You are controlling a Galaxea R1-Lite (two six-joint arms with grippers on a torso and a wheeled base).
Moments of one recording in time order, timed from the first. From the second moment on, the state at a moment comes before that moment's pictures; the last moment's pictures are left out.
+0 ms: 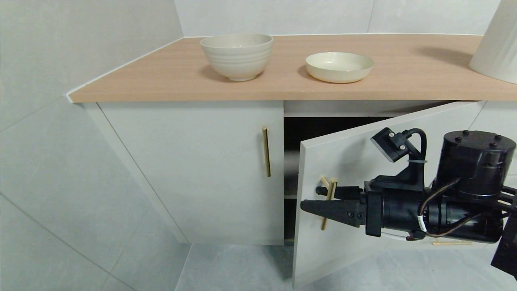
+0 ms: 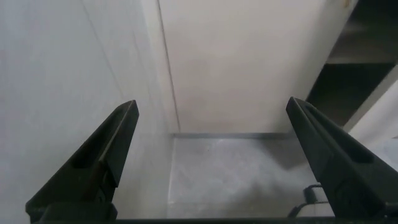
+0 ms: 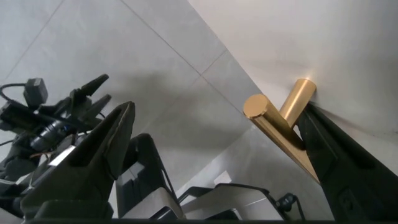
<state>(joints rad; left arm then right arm) 0.01 0.00 -0.01 0.00 -0.03 0.01 0.68 1.61 -0.65 -0.84 0.57 0.43</state>
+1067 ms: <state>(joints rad) -0.25 1.28 -0.55 -0.57 -0.46 -0.16 0.73 1.61 -0.62 -0.84 0.57 0.39</state>
